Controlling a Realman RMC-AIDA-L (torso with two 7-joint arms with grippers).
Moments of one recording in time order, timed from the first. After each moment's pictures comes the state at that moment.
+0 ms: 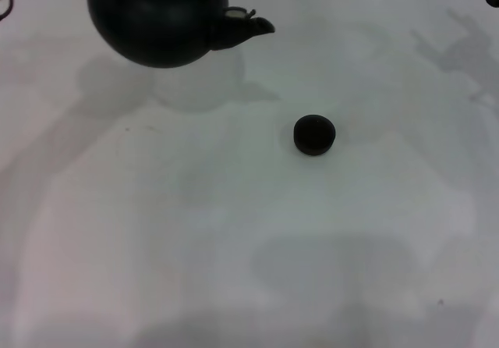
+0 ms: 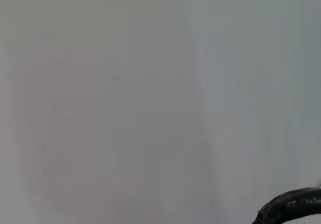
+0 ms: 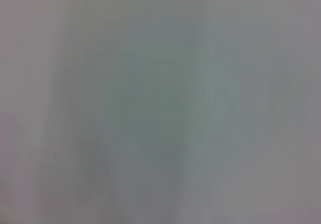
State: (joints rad) left arm -0.15 -2.07 1.39 1.57 1.80 0.80 -1.86; right arm 0.35 2.00 2.07 0.63 -1.06 1.04 -2.30
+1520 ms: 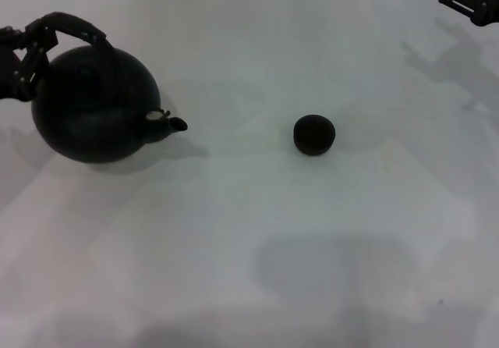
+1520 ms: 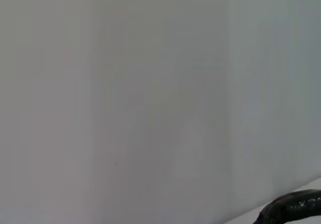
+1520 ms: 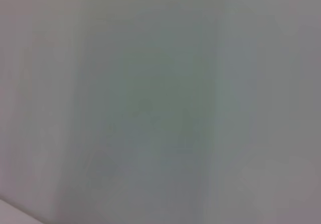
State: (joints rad) left arm -0.15 -2.07 1.00 0.82 1.32 1.21 -1.07; right arm 0.34 2.00 2.02 0.61 -1.07 1.05 -2.30
